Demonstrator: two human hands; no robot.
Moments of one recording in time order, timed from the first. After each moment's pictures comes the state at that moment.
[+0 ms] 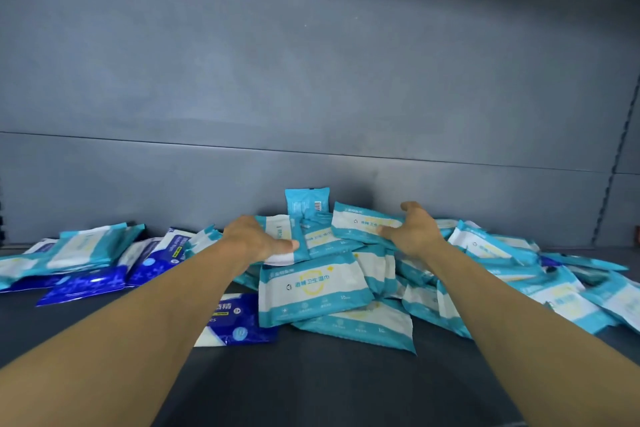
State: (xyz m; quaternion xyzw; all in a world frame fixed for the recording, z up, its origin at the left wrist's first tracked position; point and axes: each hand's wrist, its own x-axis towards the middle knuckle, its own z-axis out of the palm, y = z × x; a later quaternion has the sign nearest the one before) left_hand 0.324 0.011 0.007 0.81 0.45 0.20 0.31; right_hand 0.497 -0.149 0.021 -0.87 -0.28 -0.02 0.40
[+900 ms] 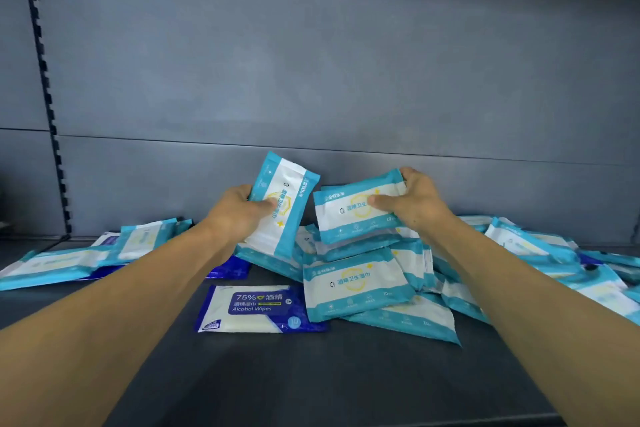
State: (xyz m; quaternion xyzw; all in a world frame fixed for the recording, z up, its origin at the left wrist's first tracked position) left_hand 0.245 0.029 0.035 0.72 0.31 0.35 0.52; right_hand 0.440 -0.118 0.053 -0.74 -0.36 0.04 0.57
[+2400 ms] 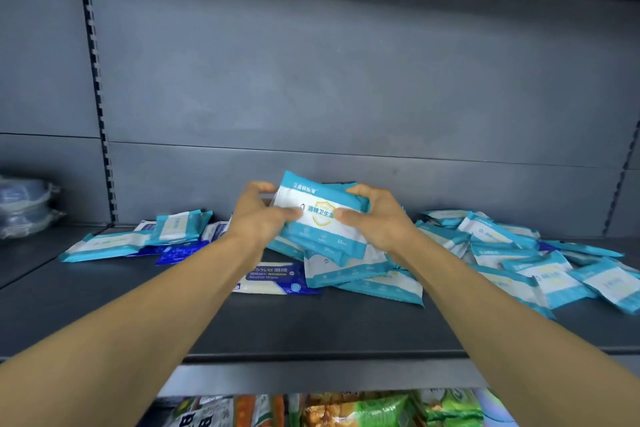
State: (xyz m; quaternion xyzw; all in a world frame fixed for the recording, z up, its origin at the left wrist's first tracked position) left_hand 0.206 -0.066 0.047 0.65 0.30 0.42 0.56; right_hand 0.345 -0.168 0.050 -0.71 -0.46 0.09 0.52
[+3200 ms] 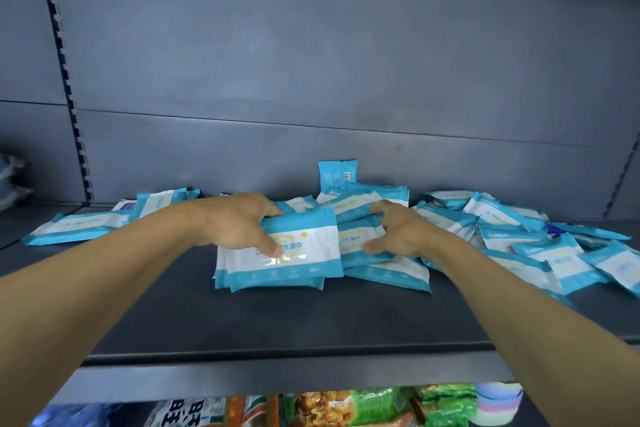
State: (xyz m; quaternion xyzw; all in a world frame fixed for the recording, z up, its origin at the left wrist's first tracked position) left_hand 0.190 -0.025 0.045 0.96 0.22 0.03 0.19; right_hand 0.398 -0.167 0.019 -0.87 -0.43 0.09 0.21
